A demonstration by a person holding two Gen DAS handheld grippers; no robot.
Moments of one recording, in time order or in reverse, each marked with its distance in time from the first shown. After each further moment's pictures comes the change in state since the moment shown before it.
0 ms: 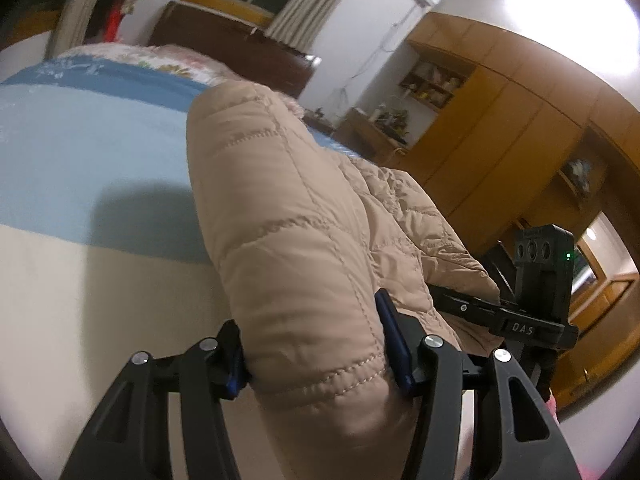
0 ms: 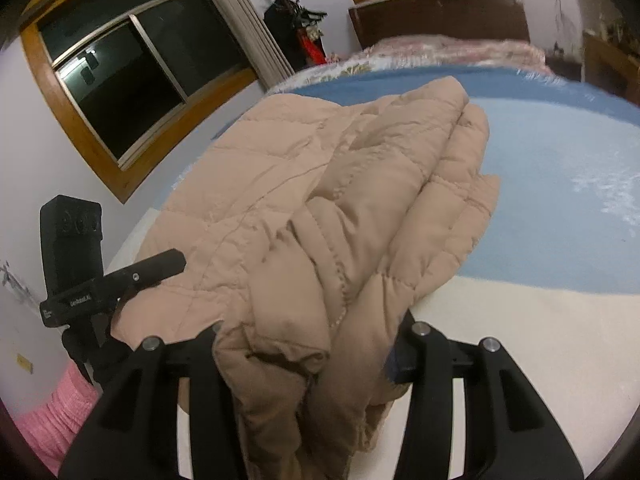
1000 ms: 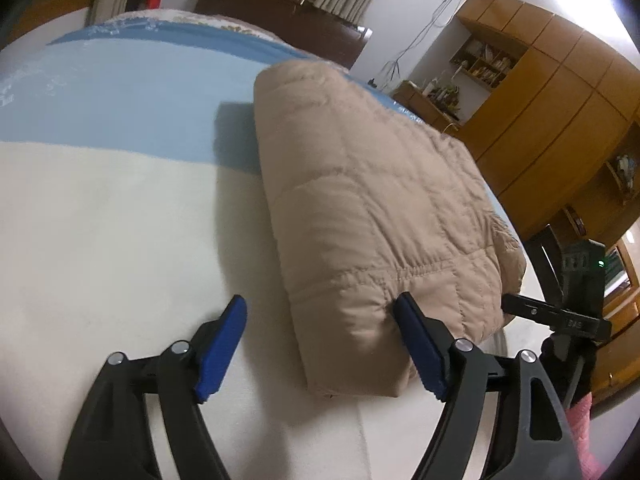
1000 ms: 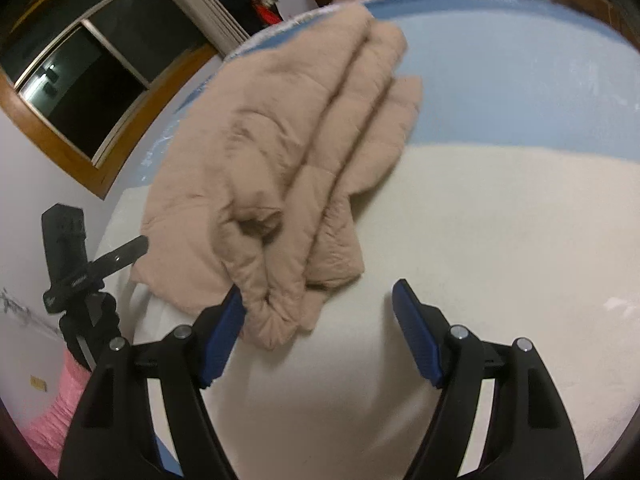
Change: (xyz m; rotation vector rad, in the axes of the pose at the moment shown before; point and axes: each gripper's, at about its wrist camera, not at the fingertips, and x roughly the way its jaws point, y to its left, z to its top) left arm -0.004 0.054 -0.034 -0.050 0.107 0.170; right arm 0.010 -0.035 -0.063 0.155 0.130 -0.049
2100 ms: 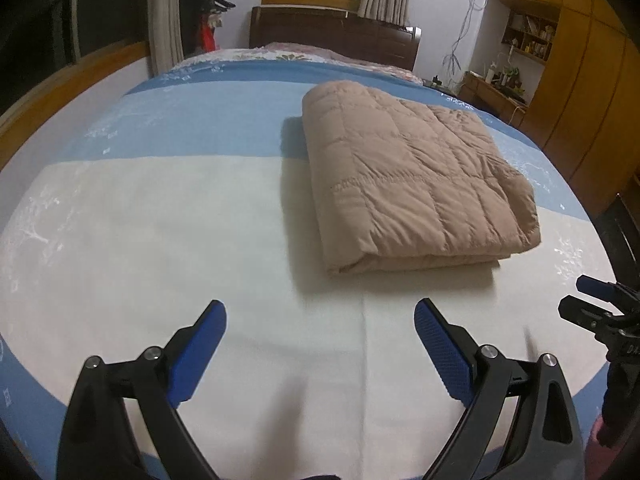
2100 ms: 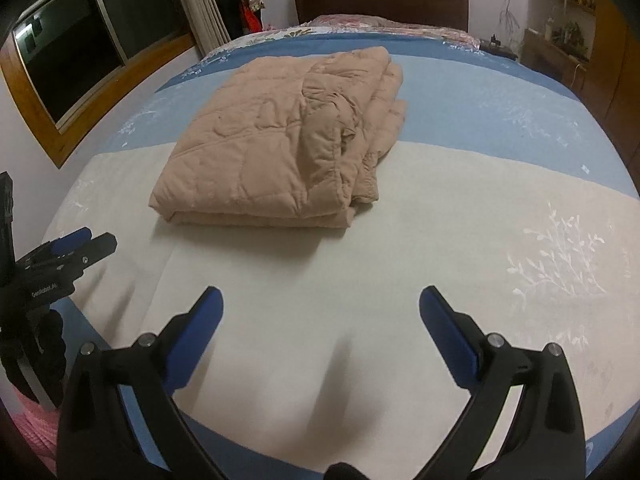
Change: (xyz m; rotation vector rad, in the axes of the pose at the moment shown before) left arm -0.086 -0.082 -0.070 0.076 -0.046 0.399; right arm -0.071 0.098 -0.081 -0.129 -0.085 -0.295
